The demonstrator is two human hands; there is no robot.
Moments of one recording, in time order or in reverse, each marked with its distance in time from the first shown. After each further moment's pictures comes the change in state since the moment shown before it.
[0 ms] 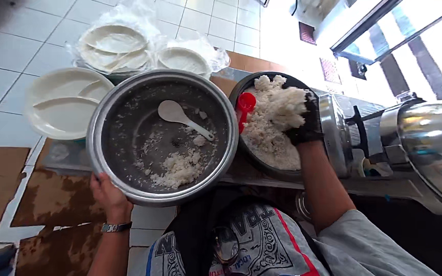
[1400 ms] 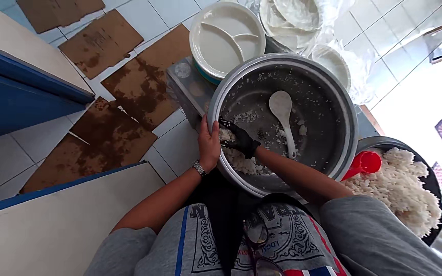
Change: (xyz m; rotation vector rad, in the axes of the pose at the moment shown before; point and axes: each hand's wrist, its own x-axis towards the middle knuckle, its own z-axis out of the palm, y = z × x) left_hand -0.007 -0.011 -0.012 -0.018 0.012 -0.175; right_hand -0.055 0.319 0.236 -0.868 -1.462 0.274
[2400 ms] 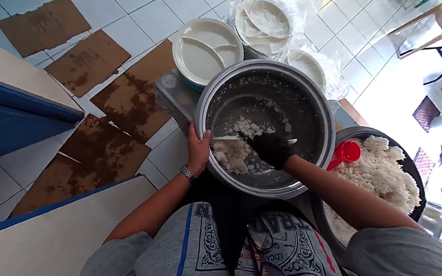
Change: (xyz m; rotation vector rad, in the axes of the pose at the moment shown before) left_hand 0.004 0.002 -0.004 -0.023 -0.052 0.003; right_hand -0.092 -0.116 -0.062 -1.130 -0.274 0.431
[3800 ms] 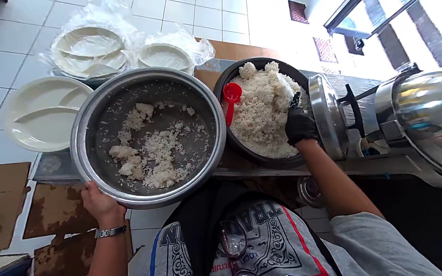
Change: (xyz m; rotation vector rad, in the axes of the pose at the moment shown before) left_hand -0.004 0.012 0.020 0.014 0.070 0.099; right_hand -0.232 0.159 0.208 0.623 0.389 1.393
